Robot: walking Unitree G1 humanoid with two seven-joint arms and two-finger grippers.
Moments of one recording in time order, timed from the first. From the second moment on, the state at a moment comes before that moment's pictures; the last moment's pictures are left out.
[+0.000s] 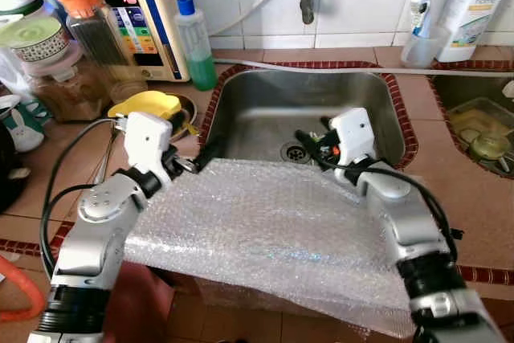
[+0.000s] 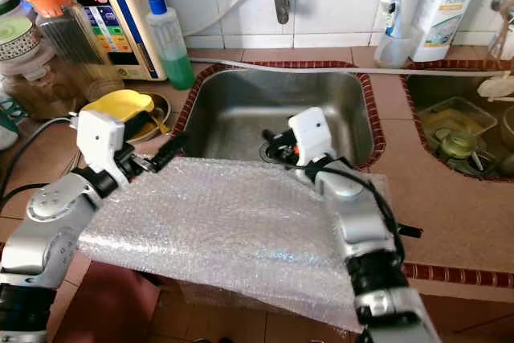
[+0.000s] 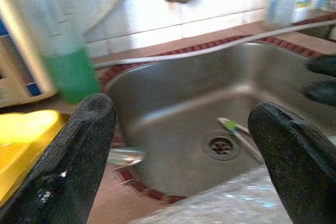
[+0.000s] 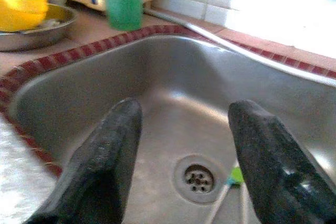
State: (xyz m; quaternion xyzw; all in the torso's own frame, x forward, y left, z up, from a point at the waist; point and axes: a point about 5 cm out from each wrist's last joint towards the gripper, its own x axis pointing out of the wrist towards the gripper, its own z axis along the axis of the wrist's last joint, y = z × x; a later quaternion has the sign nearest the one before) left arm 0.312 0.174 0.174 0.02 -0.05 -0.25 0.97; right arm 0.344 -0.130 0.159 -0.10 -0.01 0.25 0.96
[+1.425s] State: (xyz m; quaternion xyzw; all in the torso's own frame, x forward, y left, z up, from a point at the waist) left arm 0.329 0.283 0.125 0.03 0.07 0.10 0.99; right arm 0.258 -0.047 0.191 0.02 -0.03 0.48 0.88
